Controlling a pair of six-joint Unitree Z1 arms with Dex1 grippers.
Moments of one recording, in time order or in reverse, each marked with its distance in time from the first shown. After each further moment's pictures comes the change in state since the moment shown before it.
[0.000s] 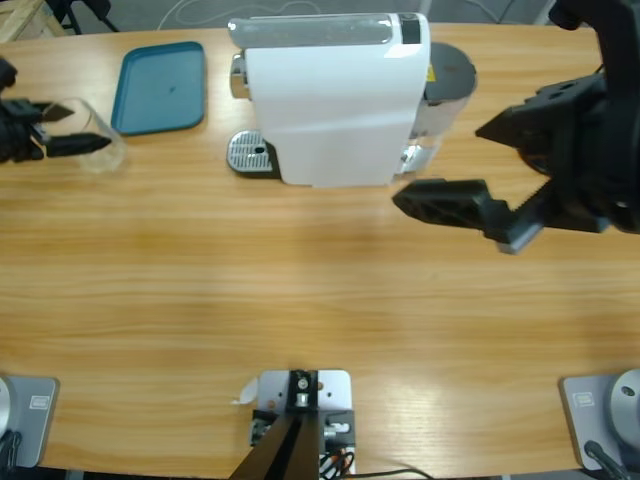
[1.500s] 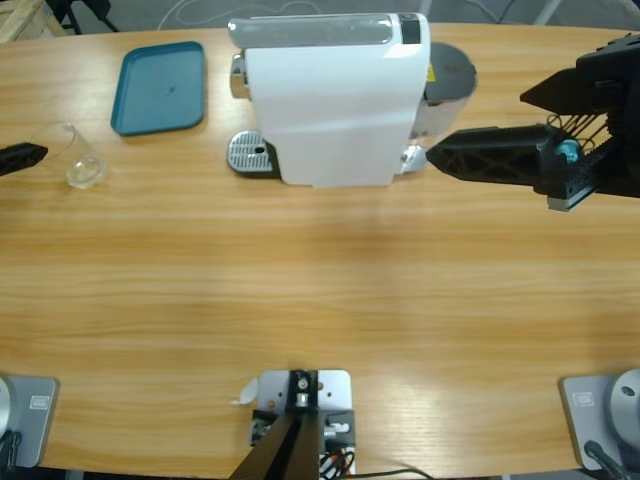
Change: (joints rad) arm 0 -0.052 -0.272 0.122 0.094 0.459 -0.411; arm 1 0.000 -0.043 0.009 -0.018 -0.092 0.093
